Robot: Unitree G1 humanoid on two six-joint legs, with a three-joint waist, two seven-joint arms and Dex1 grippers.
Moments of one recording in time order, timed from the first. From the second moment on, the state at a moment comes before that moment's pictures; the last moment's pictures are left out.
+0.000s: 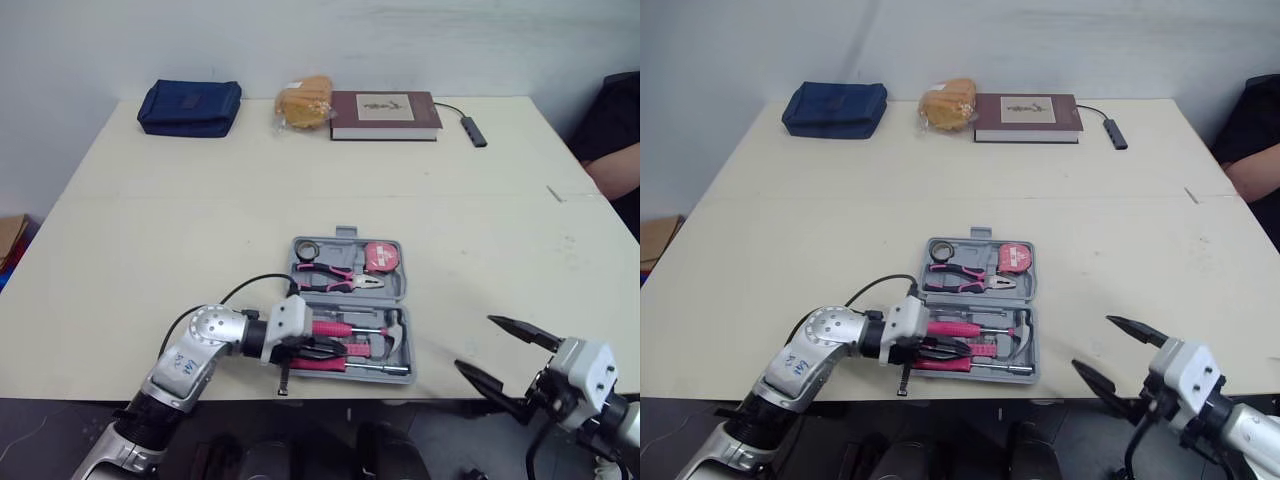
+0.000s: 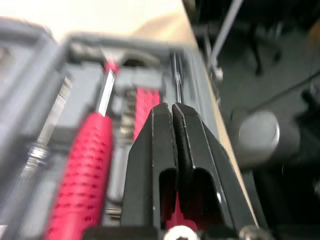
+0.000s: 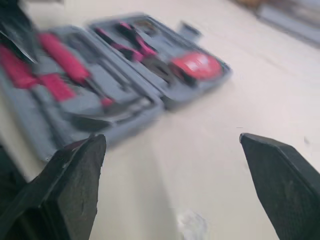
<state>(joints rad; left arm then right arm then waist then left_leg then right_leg) -0.28 0.52 -0.23 -0.18 -0.39 0.25 -1.12 0.49 -0.63 -0.44 -0.53 0.47 0.12 0.84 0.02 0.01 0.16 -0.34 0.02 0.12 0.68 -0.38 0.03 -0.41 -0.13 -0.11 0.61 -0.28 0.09</state>
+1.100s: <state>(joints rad) -0.32 0.55 -0.11 0.06 -0.26 0.31 -0.97 -0.19 -0.69 0.05 -0.10 0.25 0.33 0.89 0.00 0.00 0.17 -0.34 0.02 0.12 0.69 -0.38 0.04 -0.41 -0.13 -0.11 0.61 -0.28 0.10</state>
